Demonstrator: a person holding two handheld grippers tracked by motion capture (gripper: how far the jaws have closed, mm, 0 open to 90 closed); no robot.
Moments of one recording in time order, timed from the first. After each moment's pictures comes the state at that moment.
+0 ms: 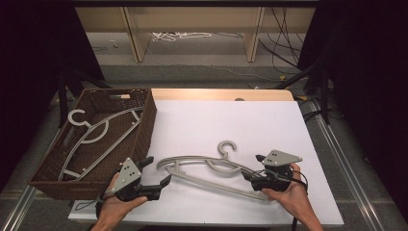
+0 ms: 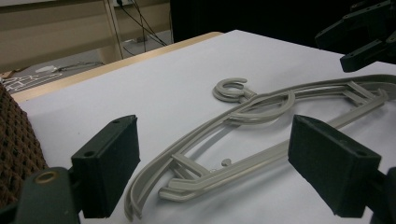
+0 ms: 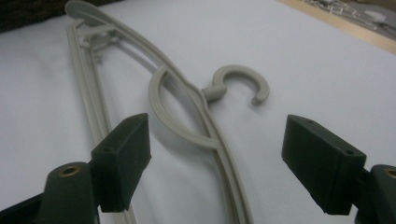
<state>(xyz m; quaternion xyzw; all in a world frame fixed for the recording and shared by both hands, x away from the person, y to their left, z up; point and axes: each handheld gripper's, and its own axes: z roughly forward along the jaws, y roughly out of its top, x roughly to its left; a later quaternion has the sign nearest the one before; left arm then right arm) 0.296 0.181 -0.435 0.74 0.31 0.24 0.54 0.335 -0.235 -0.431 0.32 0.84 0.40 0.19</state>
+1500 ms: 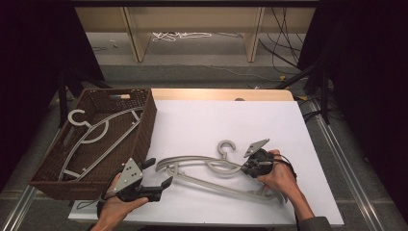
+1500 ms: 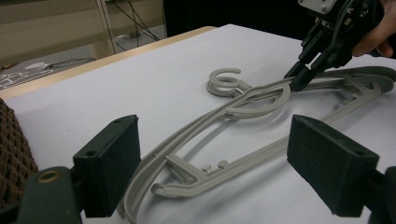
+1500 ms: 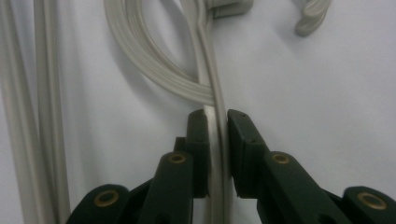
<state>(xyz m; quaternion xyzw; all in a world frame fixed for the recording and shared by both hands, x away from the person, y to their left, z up) 0.298 0.178 -0.438 0.75 0.30 0.23 0.55 0.394 -0.211 -0.457 0.26 0.93 0.24 0.10</state>
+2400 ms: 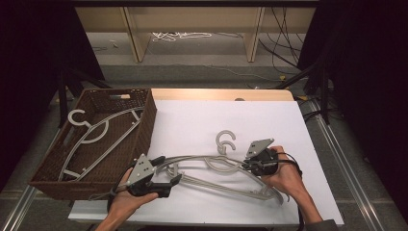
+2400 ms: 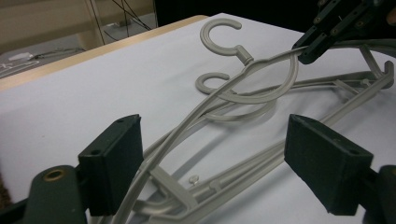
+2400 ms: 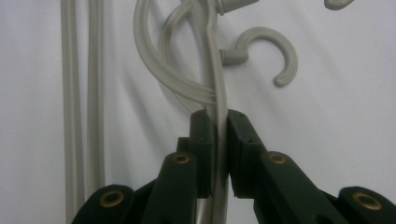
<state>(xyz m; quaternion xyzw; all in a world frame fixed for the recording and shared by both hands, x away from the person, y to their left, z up) 0.316 0.147 -0.435 0.77 0.30 0.21 0.52 0.375 -0.210 -0.418 0.20 0.93 0.26 0.15</state>
